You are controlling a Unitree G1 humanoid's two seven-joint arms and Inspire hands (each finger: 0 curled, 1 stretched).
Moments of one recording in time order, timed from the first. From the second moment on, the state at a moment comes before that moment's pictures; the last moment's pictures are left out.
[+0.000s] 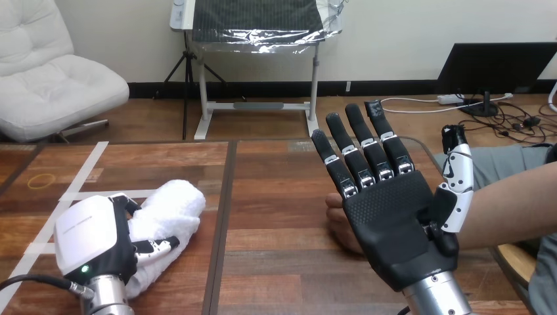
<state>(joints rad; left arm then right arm) -0.07 0.30 -0.18 0.36 0.75 0.28 0.51 0.22 0.05 -0.02 -0.35 1.38 0.38 0.21</state>
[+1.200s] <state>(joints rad) -0.05 0.31 -0.19 0.39 0.74 0.17 0.58 0.22 0.05 -0.03 -0.36 1.41 0.38 0.19</state>
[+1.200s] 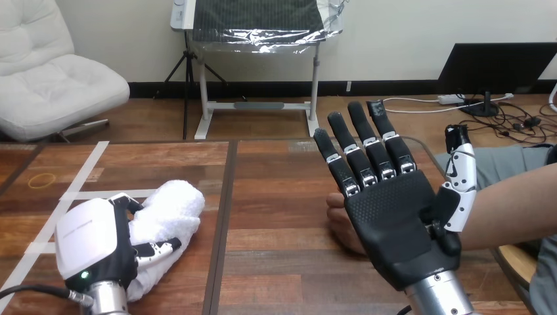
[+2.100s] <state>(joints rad) 0.01 0.31 -0.17 0.44 0.64 -0.10 0.66 0.22 0.05 -0.03 -0.36 1.41 0.39 0.18</state>
